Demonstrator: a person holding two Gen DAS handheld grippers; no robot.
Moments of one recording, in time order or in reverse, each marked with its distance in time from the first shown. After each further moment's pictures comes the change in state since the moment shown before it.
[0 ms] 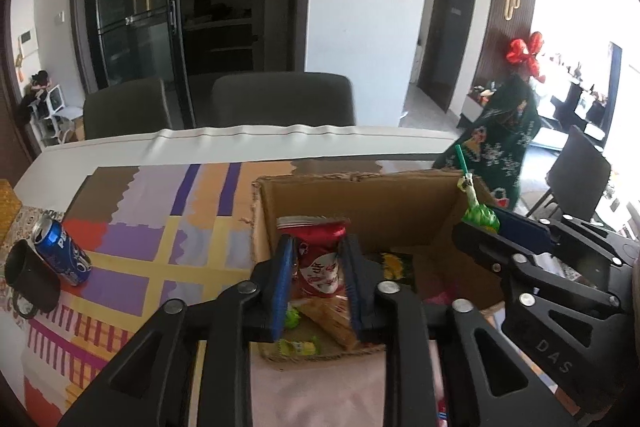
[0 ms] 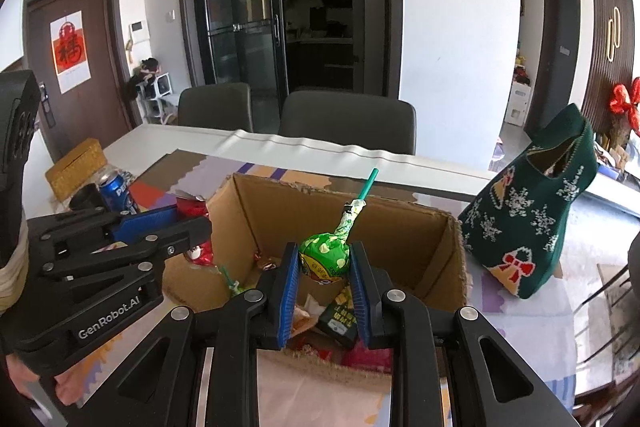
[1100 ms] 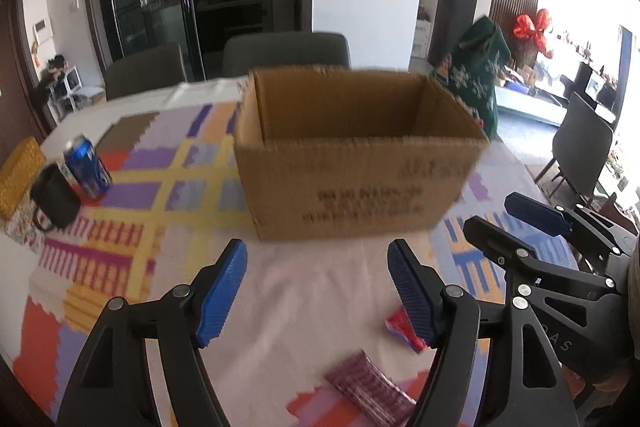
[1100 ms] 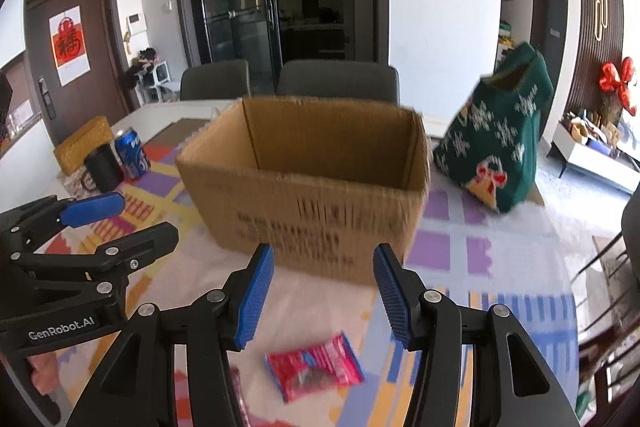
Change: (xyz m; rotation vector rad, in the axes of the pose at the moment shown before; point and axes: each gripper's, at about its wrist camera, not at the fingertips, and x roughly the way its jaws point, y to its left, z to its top) left arm -0.070 -0.047 -0.115 -0.003 0.089 0.050; right arm -0.066 -0.007 -0.103 0.030 0.051 -0.018
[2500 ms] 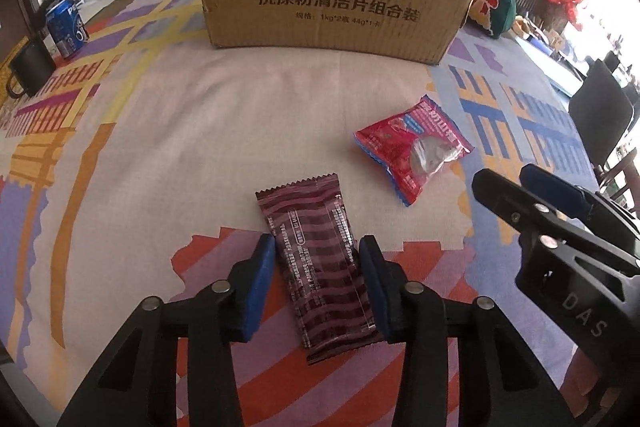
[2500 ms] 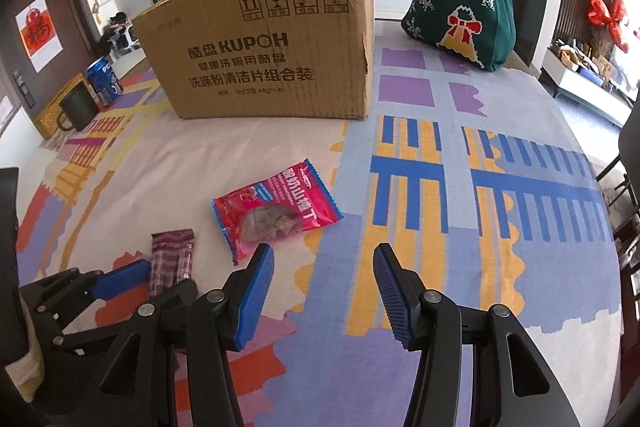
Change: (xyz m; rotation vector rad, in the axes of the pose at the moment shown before) left arm 0.060 -0.048 -0.127 -0.108 0.273 0.010; right arm 0.023 -0.026 -0.114 0.101 0.223 -0.020
